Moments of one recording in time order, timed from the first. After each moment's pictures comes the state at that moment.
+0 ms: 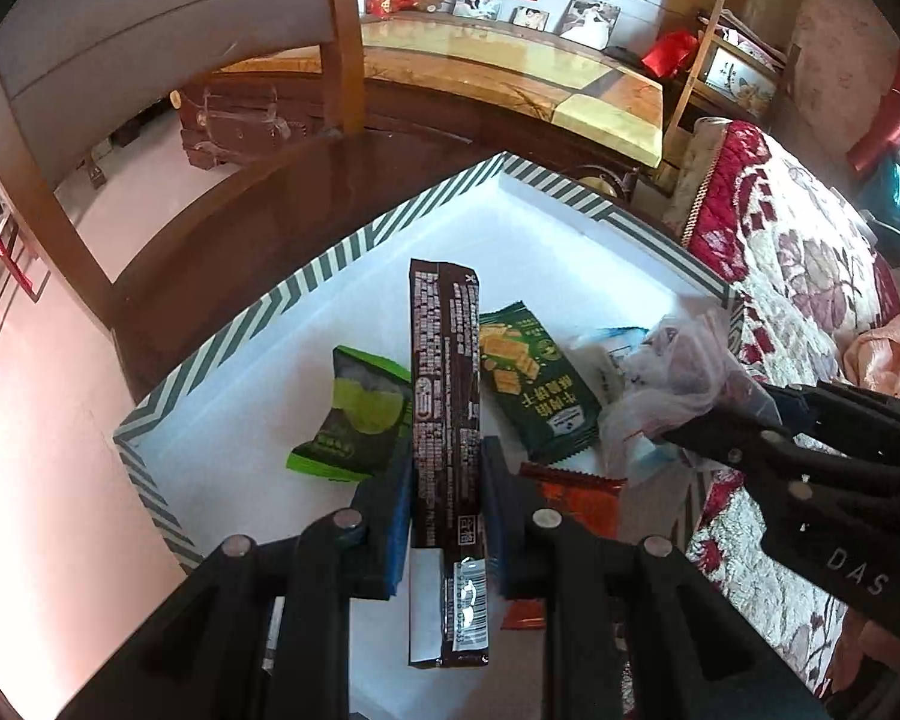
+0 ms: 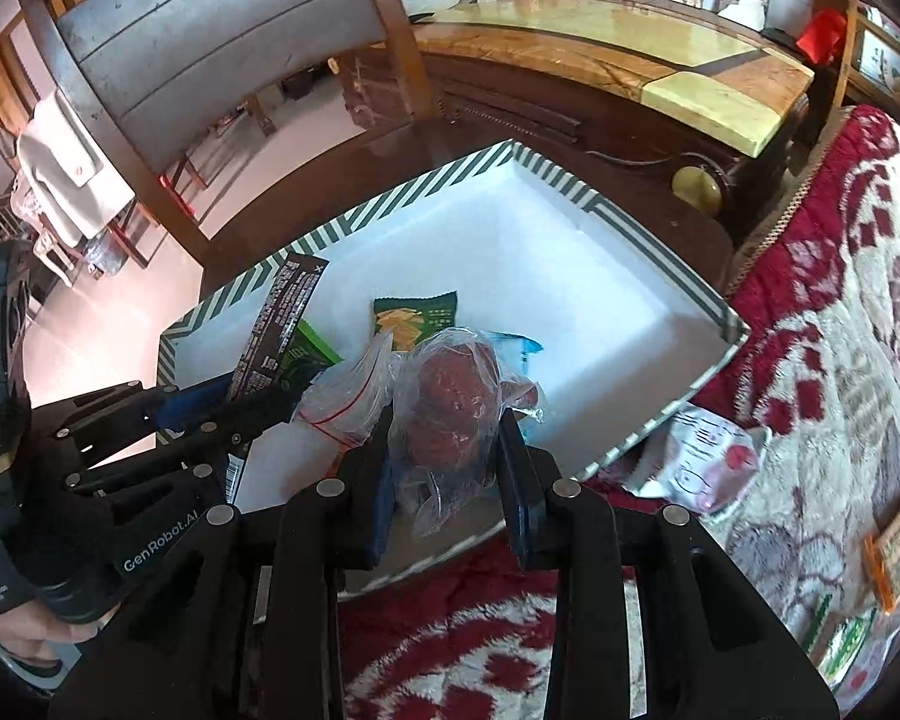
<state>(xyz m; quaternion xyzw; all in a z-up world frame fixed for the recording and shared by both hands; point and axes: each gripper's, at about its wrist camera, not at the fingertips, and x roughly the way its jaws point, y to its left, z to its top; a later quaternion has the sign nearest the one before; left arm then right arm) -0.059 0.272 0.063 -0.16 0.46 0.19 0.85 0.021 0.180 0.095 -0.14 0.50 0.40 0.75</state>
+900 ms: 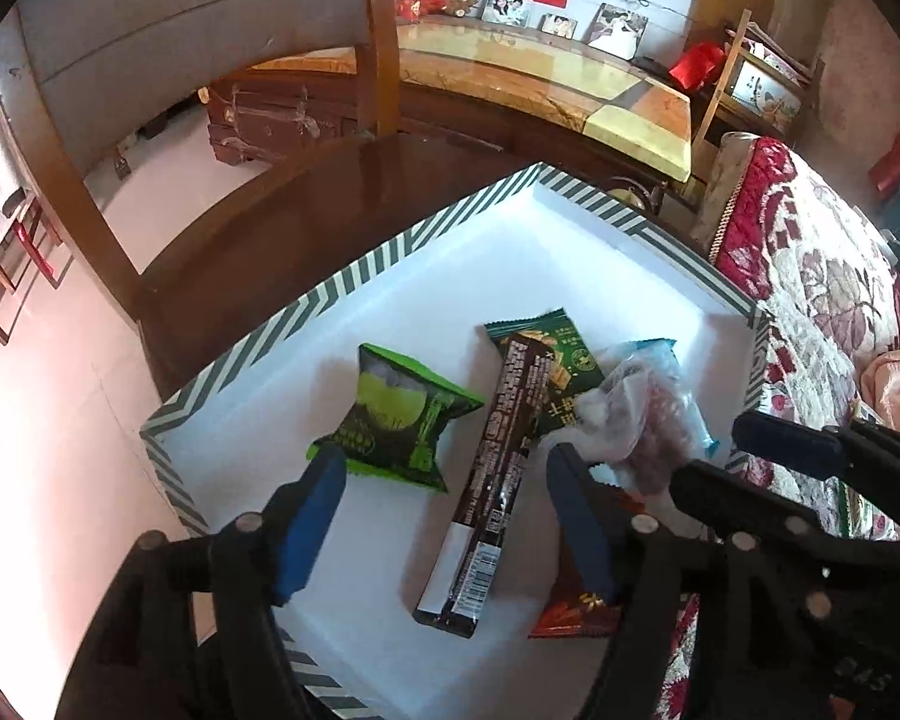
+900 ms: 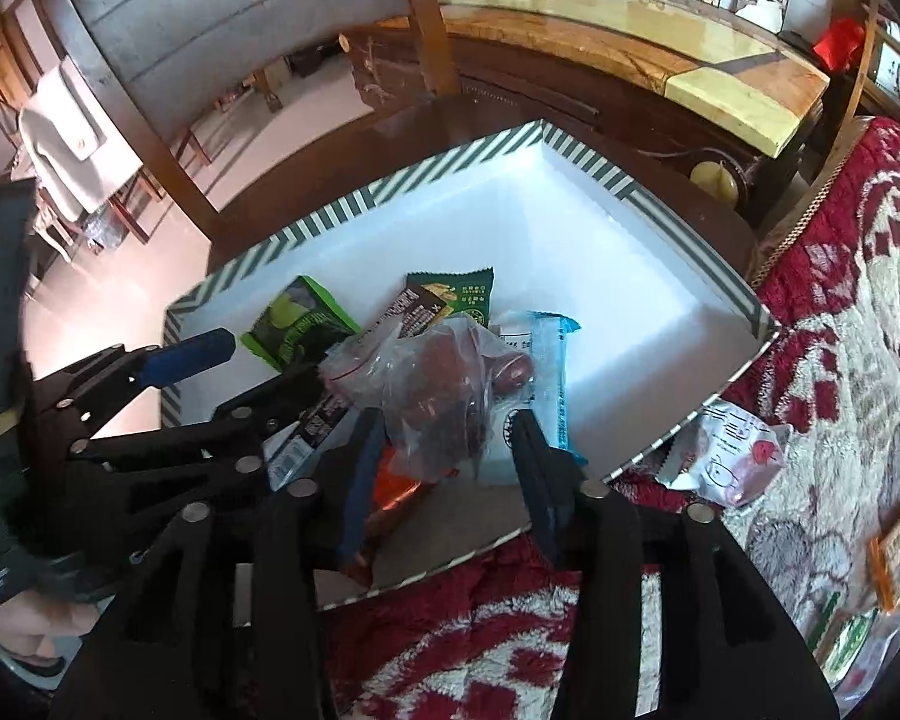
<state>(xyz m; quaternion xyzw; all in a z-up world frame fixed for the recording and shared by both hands) -0.065 0.280 0.067 -0.17 0.45 0.22 0.85 0.006 0.189 0.096 -0.16 0.51 0.41 0.74</state>
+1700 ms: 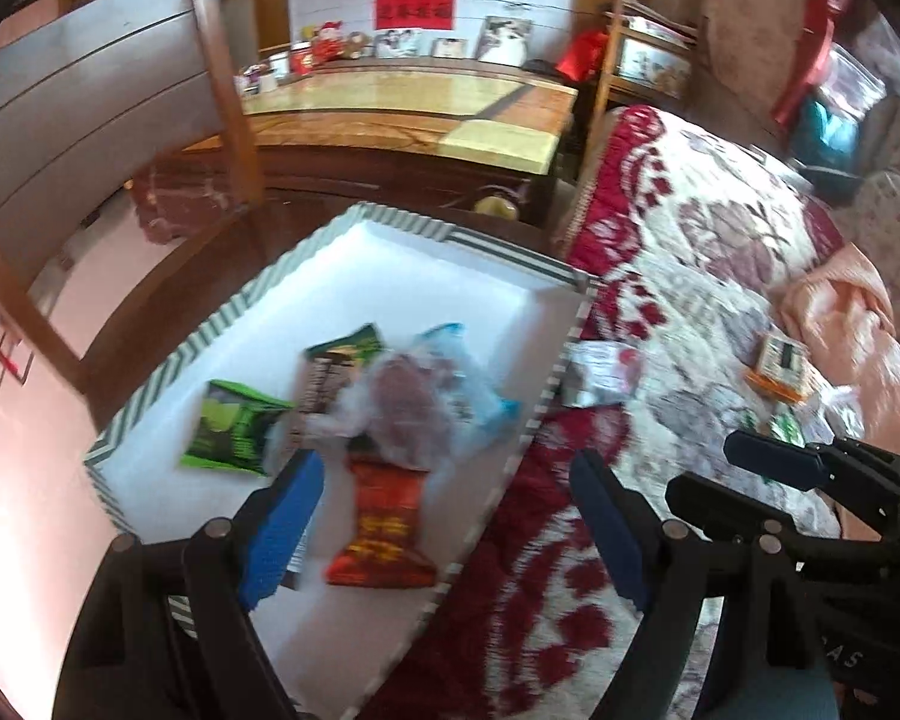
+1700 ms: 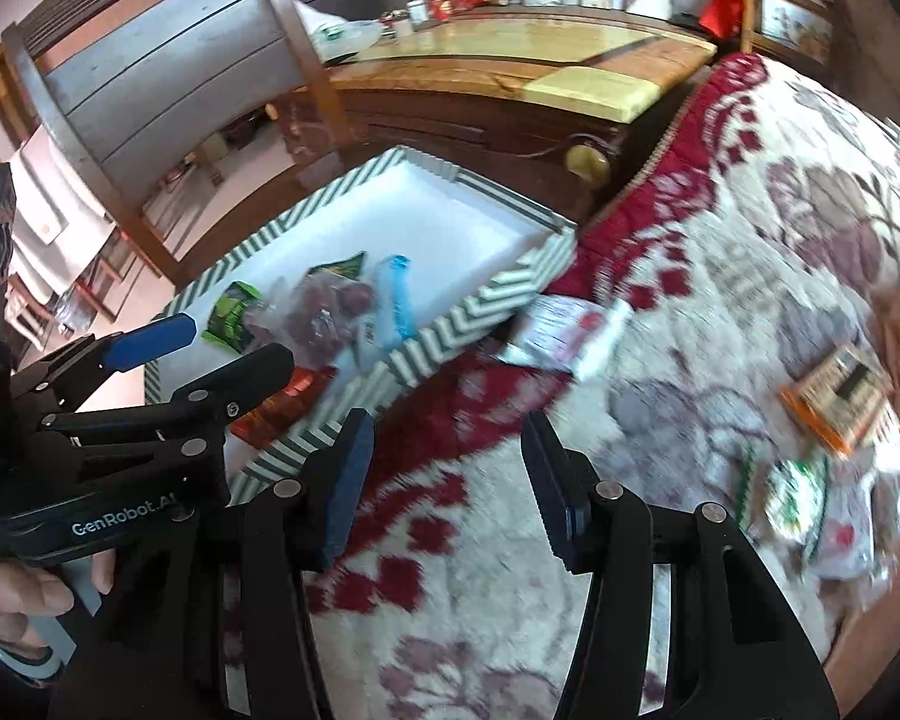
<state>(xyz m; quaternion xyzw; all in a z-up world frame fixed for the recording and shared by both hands) -0.053 0.173 0.099 -0.09 0.43 0.14 0.89 -0.012 0.068 0.117 -0.08 0.49 0.33 0.80</state>
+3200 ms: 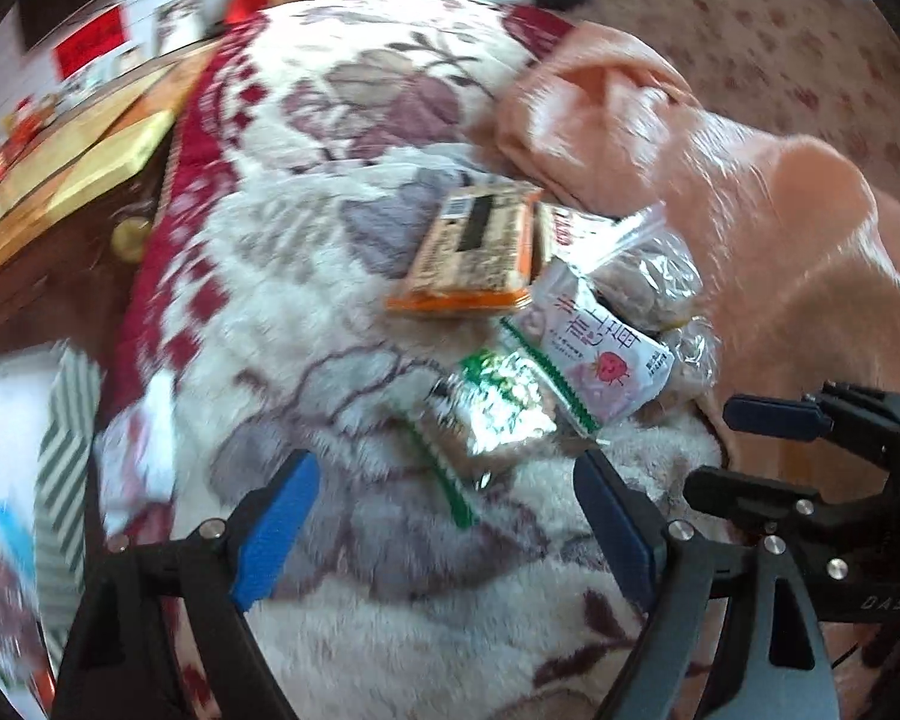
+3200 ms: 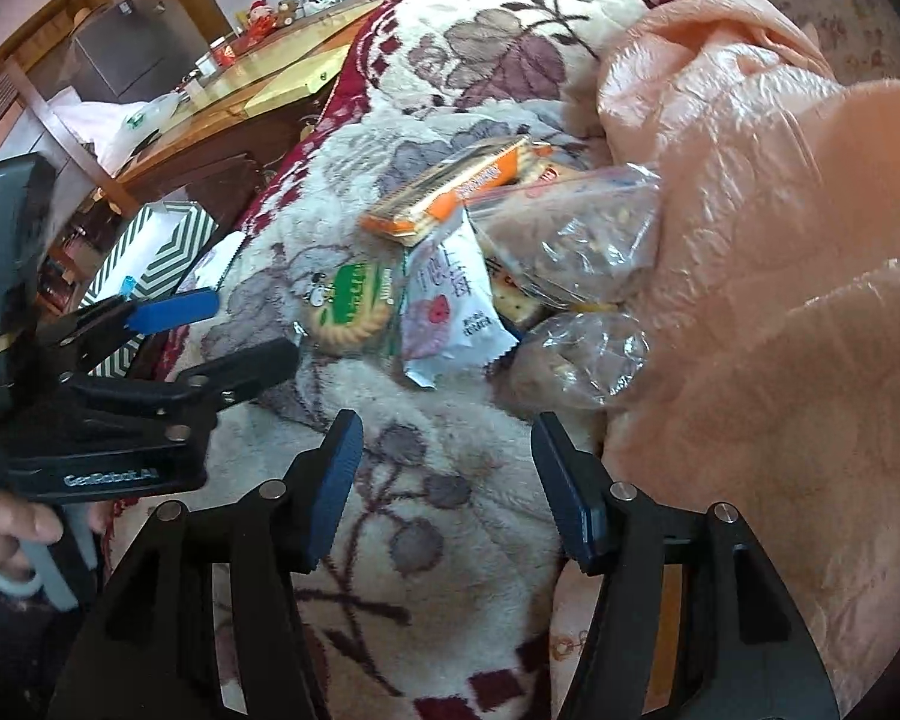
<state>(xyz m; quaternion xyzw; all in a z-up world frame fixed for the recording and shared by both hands) 0.063 -0.023 0.051 0.05 0.50 -0.17 0.85 0.005 -0.166 0.084 0.03 0.54 0.16 0.83</state>
